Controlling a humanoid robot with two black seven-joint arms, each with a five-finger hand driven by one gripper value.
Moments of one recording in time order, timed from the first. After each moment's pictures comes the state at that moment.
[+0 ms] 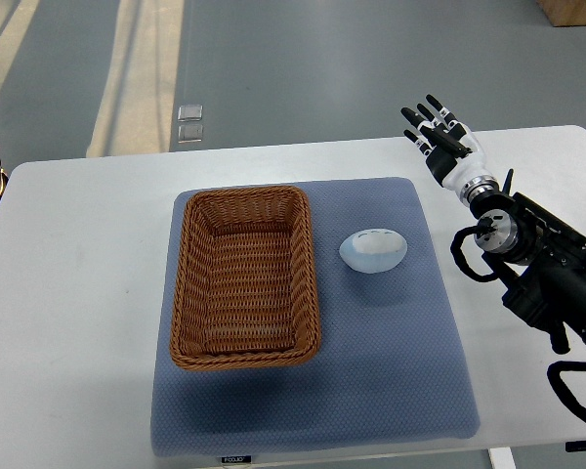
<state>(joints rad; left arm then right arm) -0.04 0.00 -0.16 -0.15 0.06 -0.06 -0.03 0.77 -0.07 0.94 0.49 -0.18 0.13 0.28</state>
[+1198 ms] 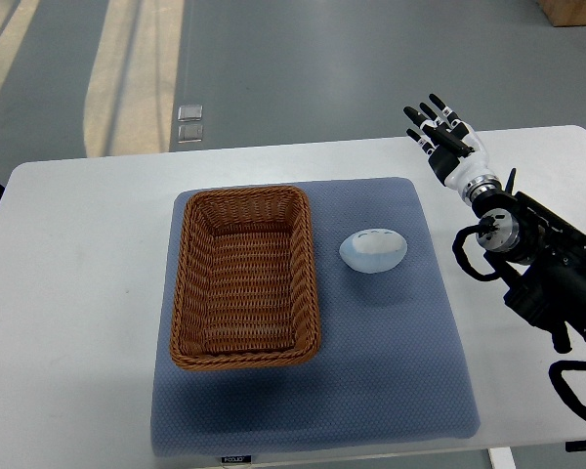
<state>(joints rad) -0.03 0.00 -0.16 -0.14 0.06 -0.05 -0.03 0.77 -0.08 0.94 0.50 -0.18 0.13 0.29</state>
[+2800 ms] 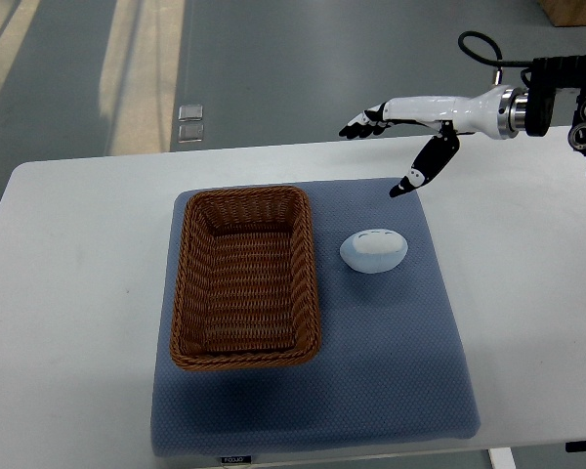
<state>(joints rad) -0.03 0.00 -0.16 -0.14 0.06 -0.05 -0.03 1.11 -0.63 0.37 1.19 -1.29 0.50 0.20</state>
